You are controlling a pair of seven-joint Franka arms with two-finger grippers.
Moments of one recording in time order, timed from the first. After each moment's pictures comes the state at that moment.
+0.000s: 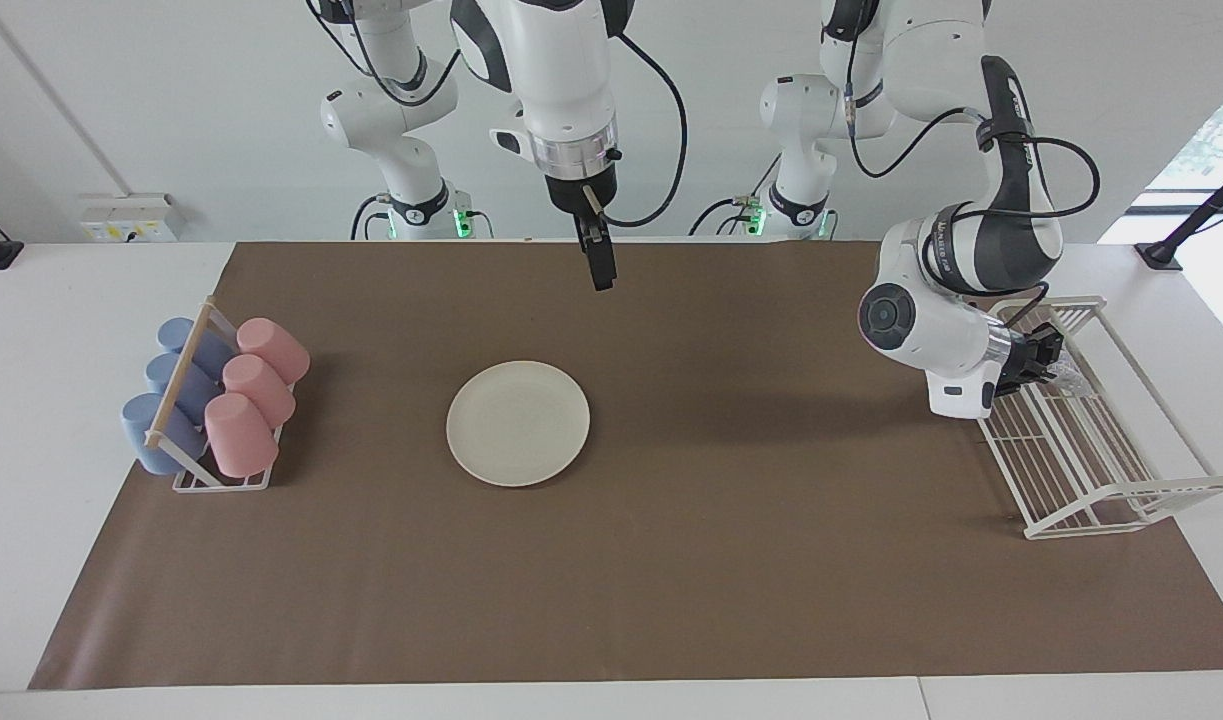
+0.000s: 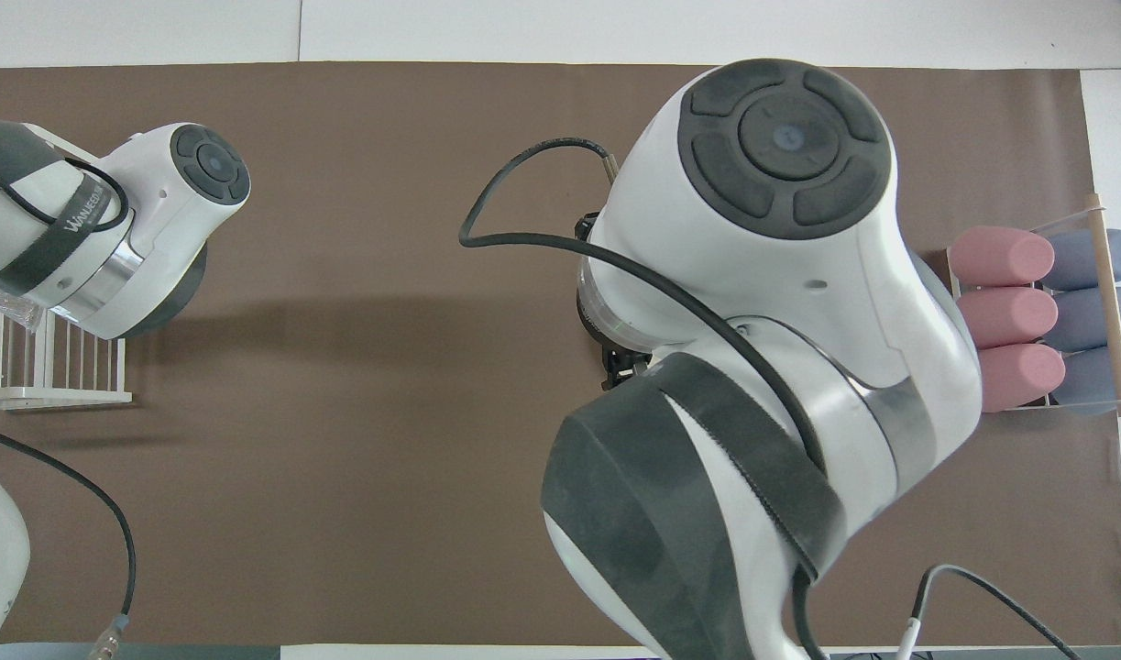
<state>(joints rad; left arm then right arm) -0.20 0.31 0.00 -1.75 1.00 1.65 -0.73 0.59 0.23 -0.04 -1.32 0.14 1.57 1.94</state>
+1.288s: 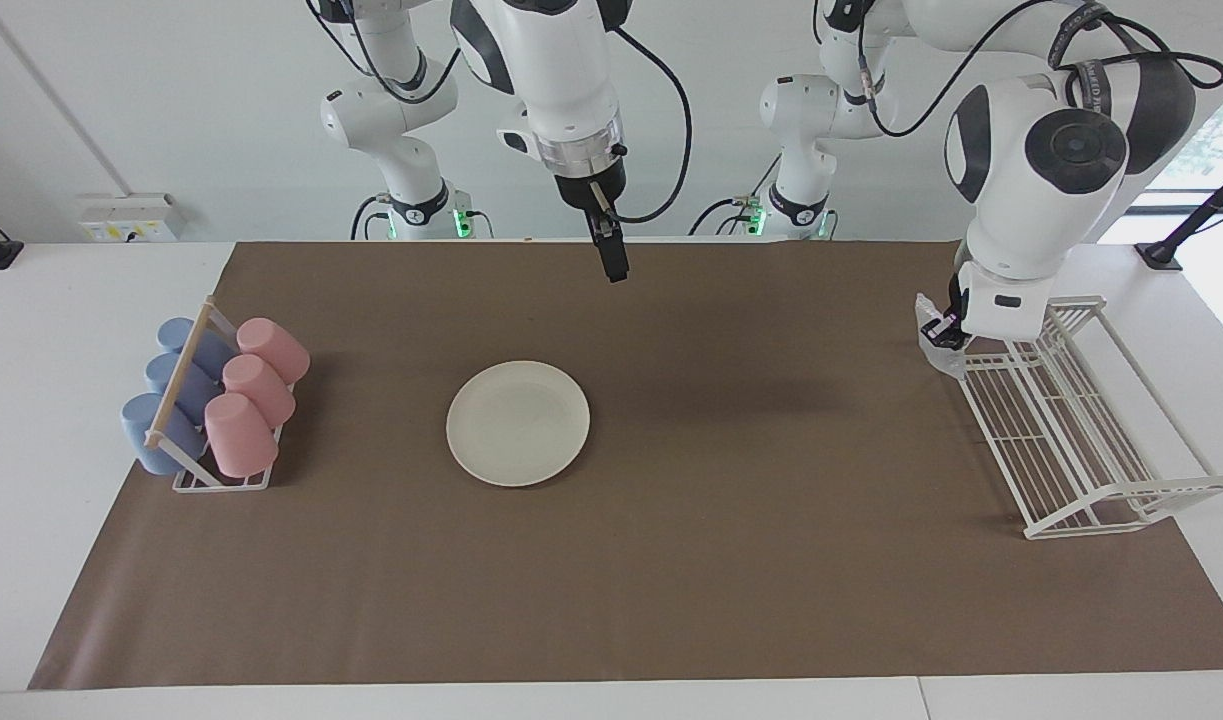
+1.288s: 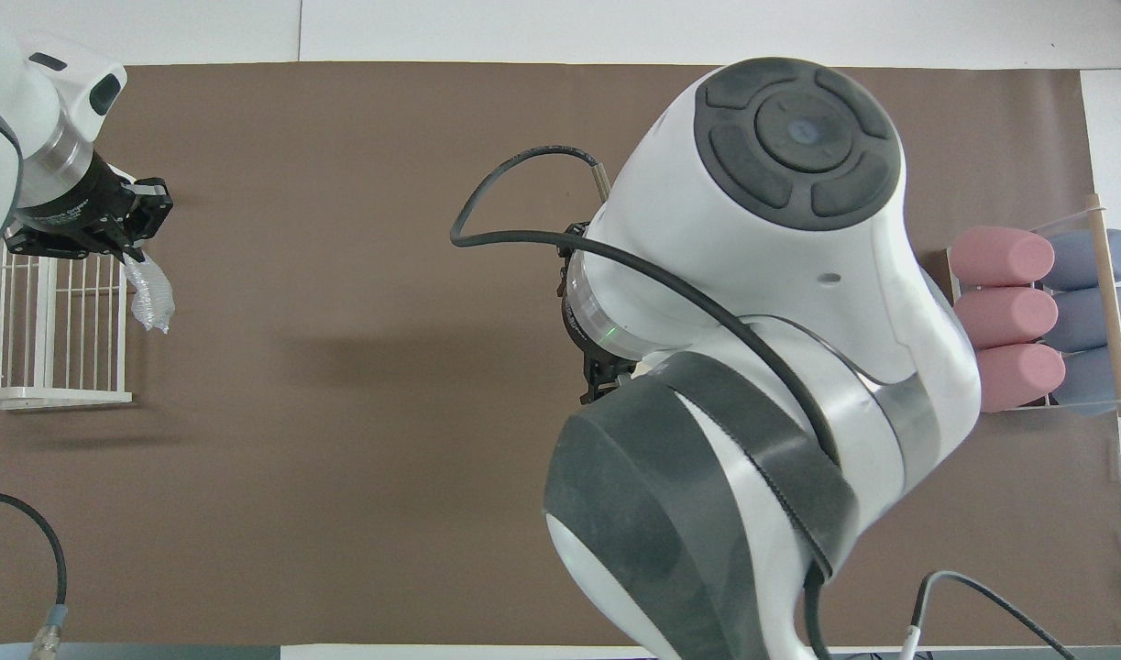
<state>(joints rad) -0.17 0.26 0.01 -1.37 0.08 1.46 -0.52 0.59 0.23 -0.04 -1.33 0.22 1.58 1.95</state>
